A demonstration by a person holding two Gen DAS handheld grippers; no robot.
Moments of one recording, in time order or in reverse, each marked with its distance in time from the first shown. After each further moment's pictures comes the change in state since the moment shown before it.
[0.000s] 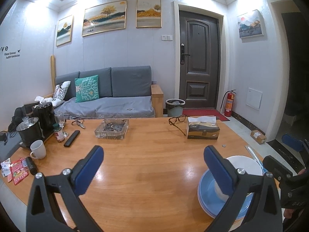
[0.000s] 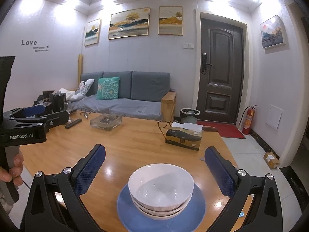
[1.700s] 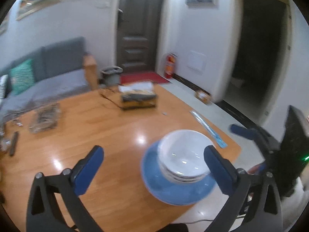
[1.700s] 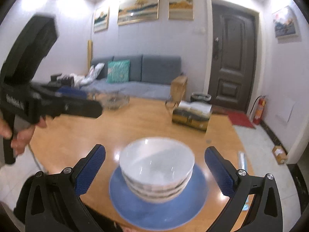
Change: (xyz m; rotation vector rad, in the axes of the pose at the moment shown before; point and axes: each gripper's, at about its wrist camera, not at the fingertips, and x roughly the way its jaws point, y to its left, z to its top) left arm 0.053 -0.059 0.015 0.142 0.262 -0.441; right arm 0.015 -0.021 -0.031 -0.020 0.087 0.081
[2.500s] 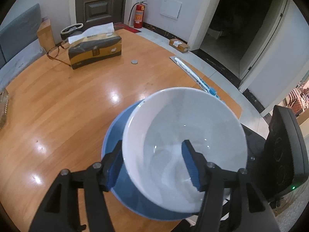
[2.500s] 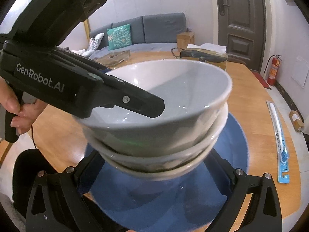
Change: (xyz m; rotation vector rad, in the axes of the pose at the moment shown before) left arm 0.158 -0.032 -0.013 0.131 0.427 -0.254; right arm 0.083 -0.012 -0.078 0.103 0.320 0.117
